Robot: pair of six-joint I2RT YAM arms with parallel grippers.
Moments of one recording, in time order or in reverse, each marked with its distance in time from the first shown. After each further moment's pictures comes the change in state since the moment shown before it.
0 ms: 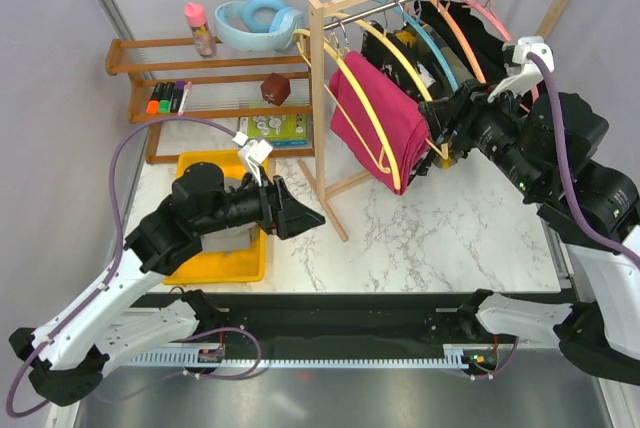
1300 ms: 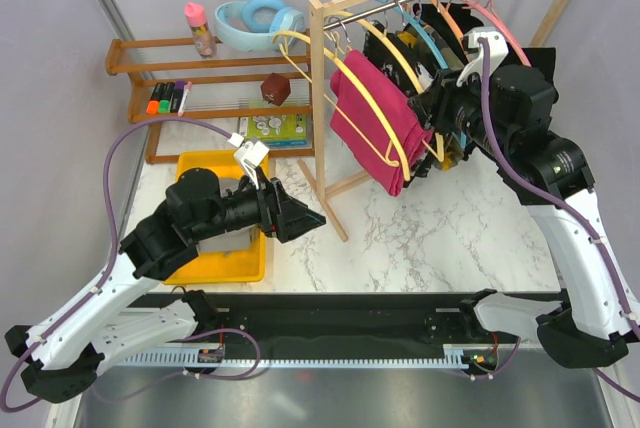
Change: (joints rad) left arm -0.084 -0.018 0.012 0.023 -0.097 -0.002; right arm -0.264 0.087 -0.132 0.106 -0.302 -0.097
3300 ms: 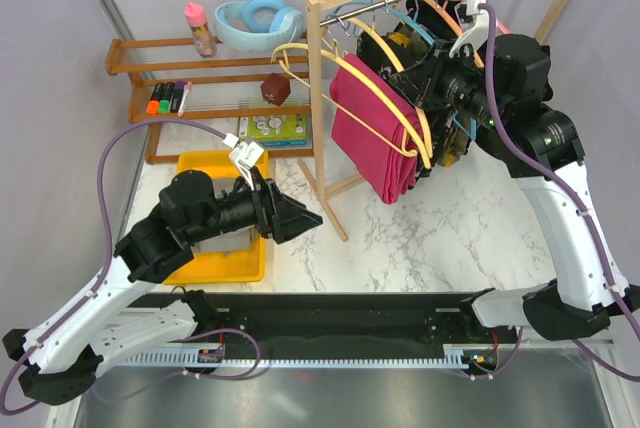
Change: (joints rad) left arm 0.000 -0.021 0.003 0.000 0.000 0.000; right arm -0.020 0.142 0.175 0.043 -0.177 0.147
